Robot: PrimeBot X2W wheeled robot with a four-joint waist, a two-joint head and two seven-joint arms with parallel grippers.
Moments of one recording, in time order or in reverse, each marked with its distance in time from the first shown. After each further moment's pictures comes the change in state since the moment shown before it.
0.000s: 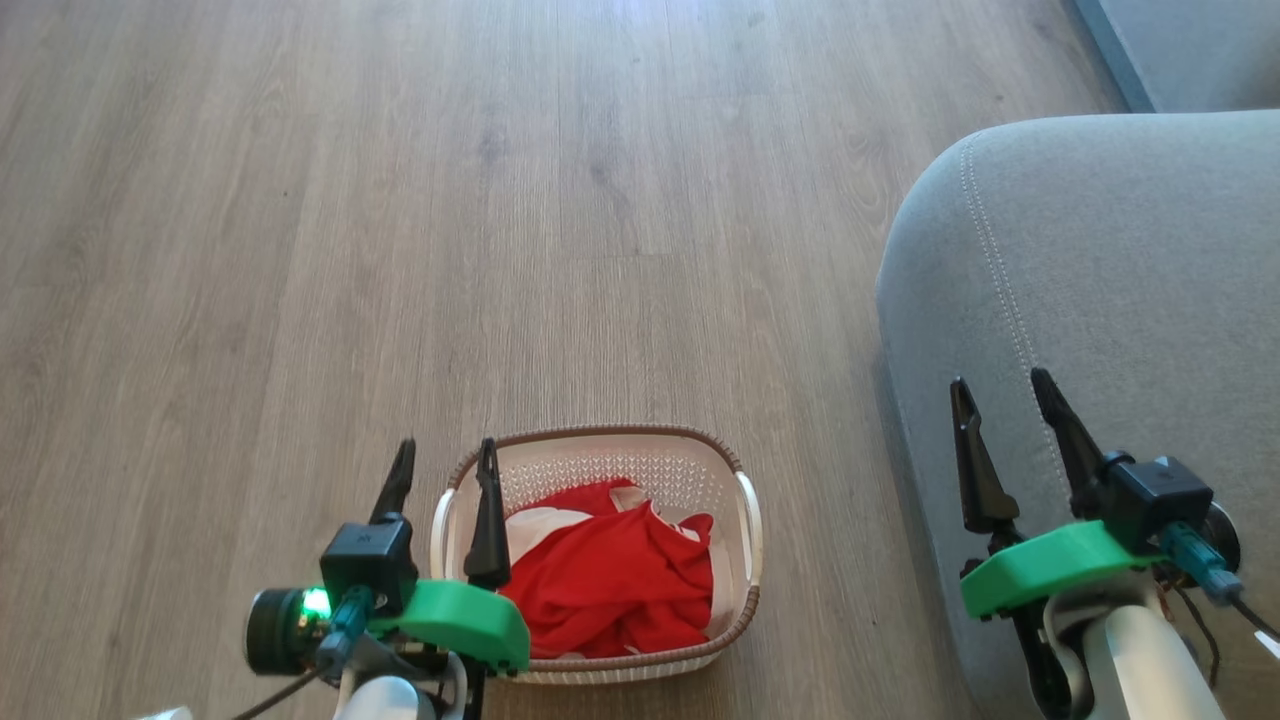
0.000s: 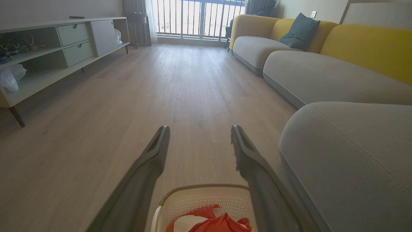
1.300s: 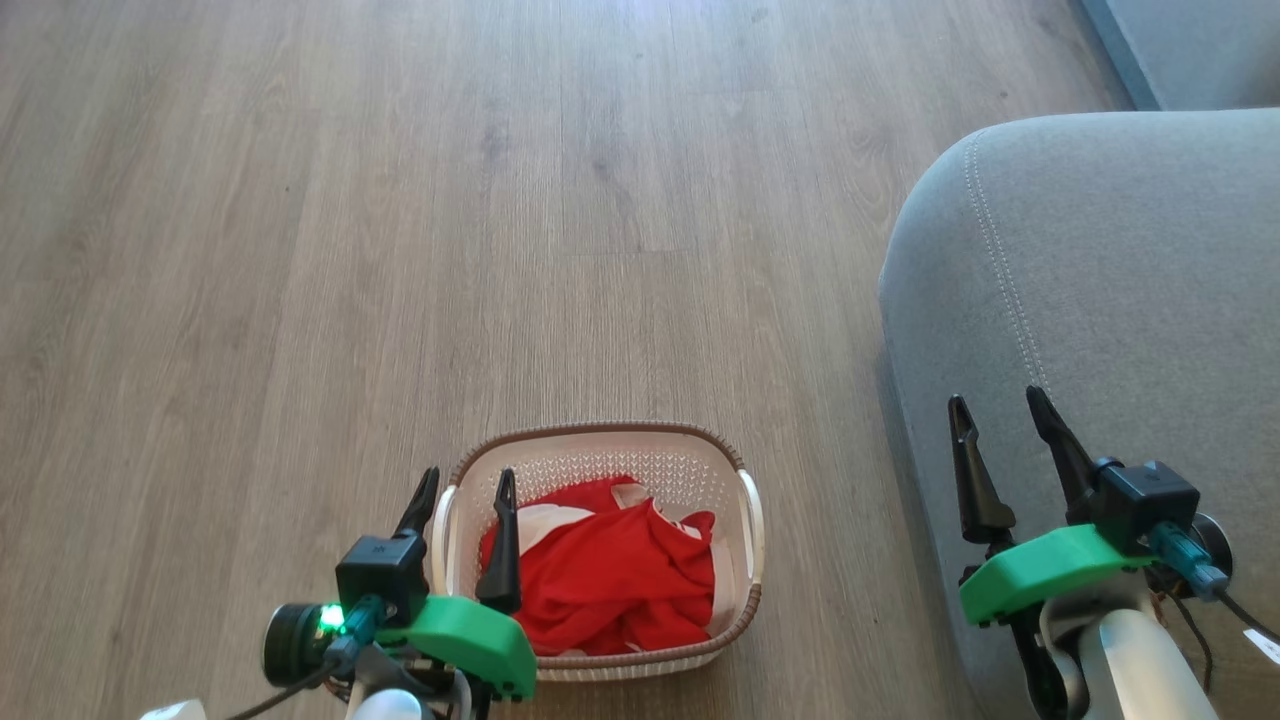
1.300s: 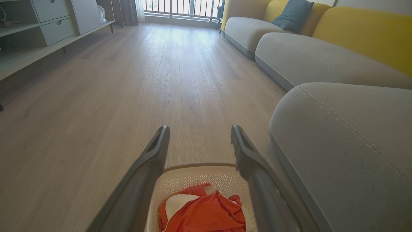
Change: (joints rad) left arm 0.000 0.000 -0.010 0.084 -0.034 -0.072 0.000; right arm -0.015 0.000 -0.008 0.078 0.000 0.000 0.000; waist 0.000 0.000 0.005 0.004
